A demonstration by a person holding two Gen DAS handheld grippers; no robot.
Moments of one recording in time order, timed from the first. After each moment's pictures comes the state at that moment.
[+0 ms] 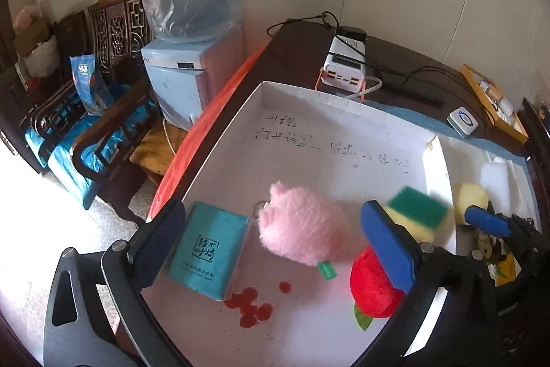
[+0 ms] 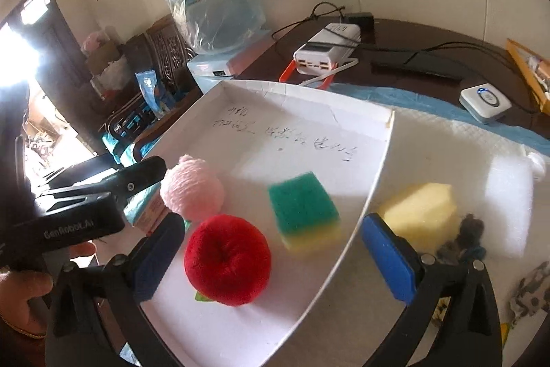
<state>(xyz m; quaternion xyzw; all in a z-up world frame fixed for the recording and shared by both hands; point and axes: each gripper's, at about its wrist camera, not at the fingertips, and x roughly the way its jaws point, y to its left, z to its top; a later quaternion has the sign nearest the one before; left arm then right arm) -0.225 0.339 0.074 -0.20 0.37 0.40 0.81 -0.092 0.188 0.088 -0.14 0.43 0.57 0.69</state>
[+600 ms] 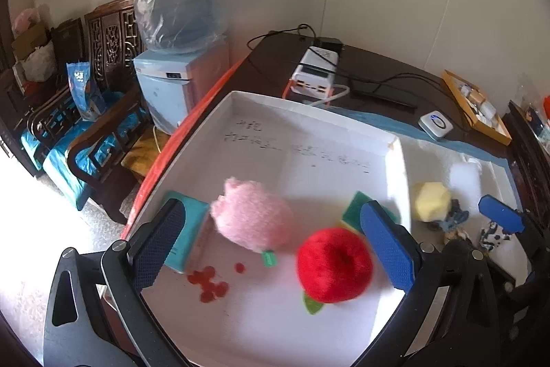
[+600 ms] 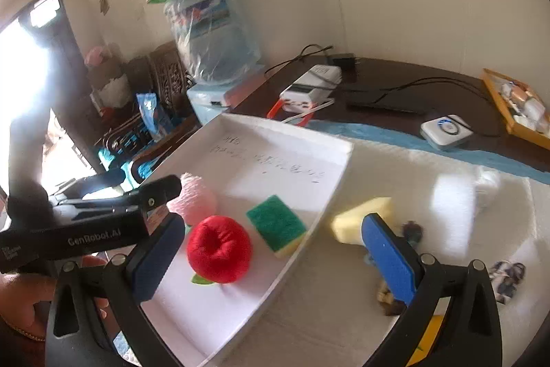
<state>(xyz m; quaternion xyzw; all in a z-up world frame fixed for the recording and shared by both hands) -0.219 0.302 0.094 -0.20 0.35 0.40 0.83 -0.085 0.137 0.126 -0.12 0.37 0.57 0.73</state>
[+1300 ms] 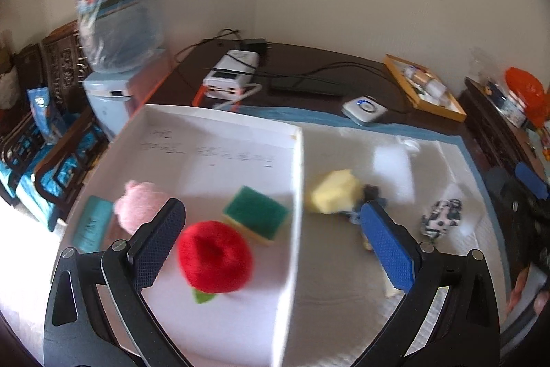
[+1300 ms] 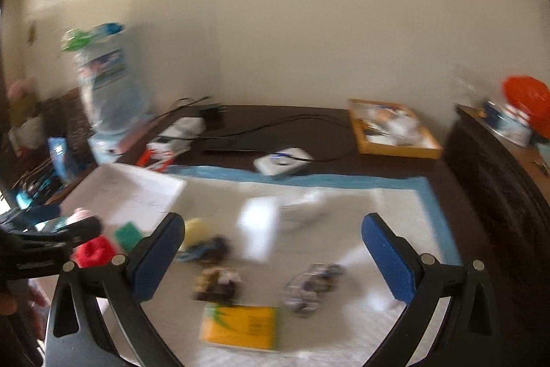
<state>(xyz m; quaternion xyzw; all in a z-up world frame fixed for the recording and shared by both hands) -0.162 0.231 0.111 -0.18 0.34 0.32 0.86 -0.011 0.021 0.161 -0.11 0.29 0.38 0.87</state>
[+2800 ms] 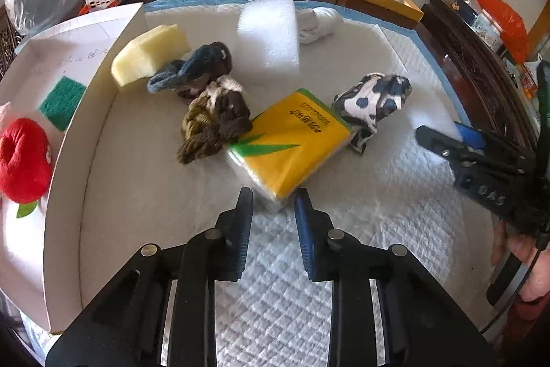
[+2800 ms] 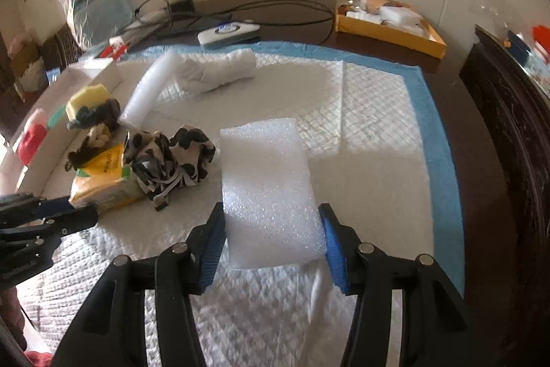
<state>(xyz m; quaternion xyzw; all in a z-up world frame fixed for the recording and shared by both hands) -0.058 0.111 0.015 -0.20 0.48 0.20 0.83 0.075 -0.046 0.063 -0.20 0.44 0.41 0.78</state>
